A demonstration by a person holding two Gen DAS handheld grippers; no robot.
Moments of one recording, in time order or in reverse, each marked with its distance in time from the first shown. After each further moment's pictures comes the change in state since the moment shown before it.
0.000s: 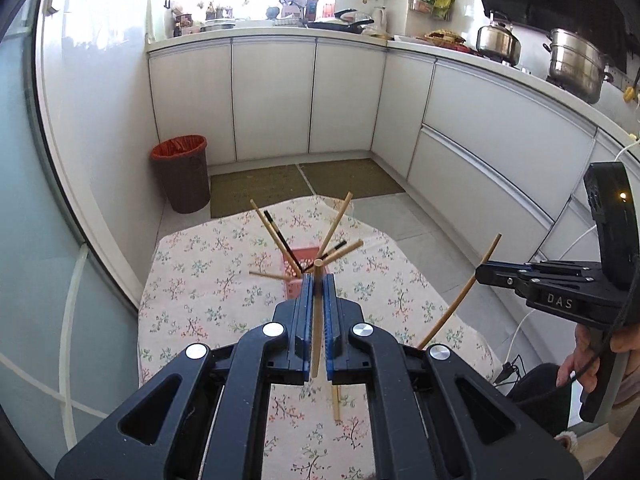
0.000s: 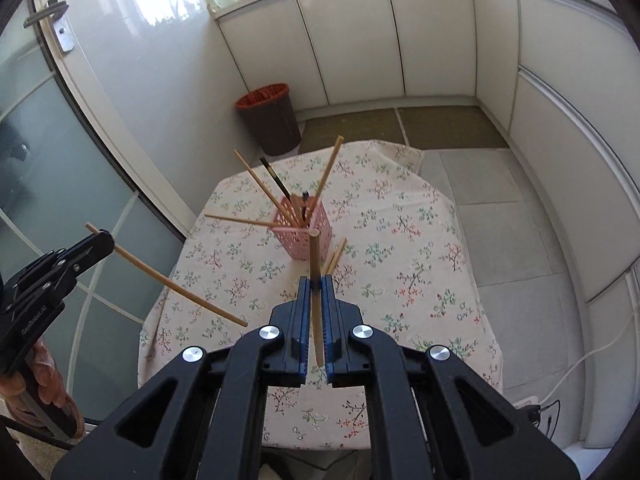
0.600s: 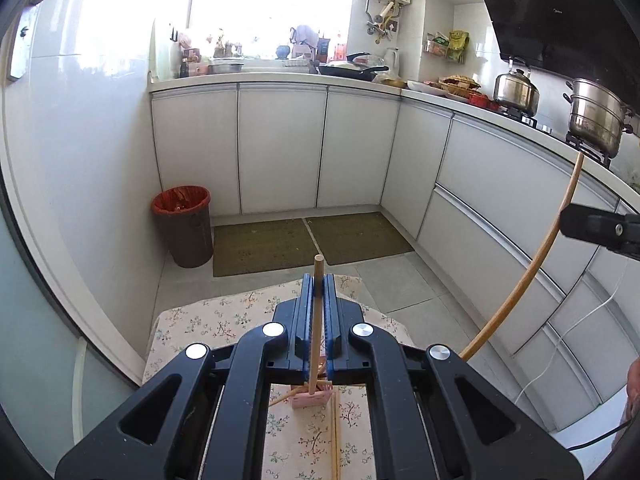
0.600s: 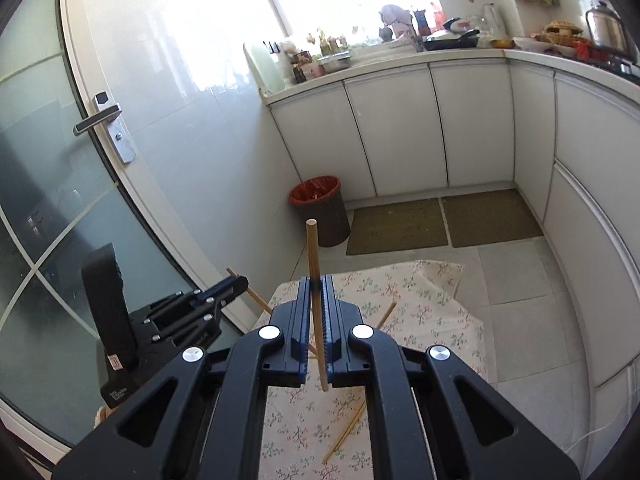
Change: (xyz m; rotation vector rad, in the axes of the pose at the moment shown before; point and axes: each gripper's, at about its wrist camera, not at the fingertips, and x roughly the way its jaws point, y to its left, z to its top) left arm 0.036 0.003 0.116 -0.040 -0.123 0.018; right arm -0.074 0.033 0.145 -0.030 -0.222 0.142
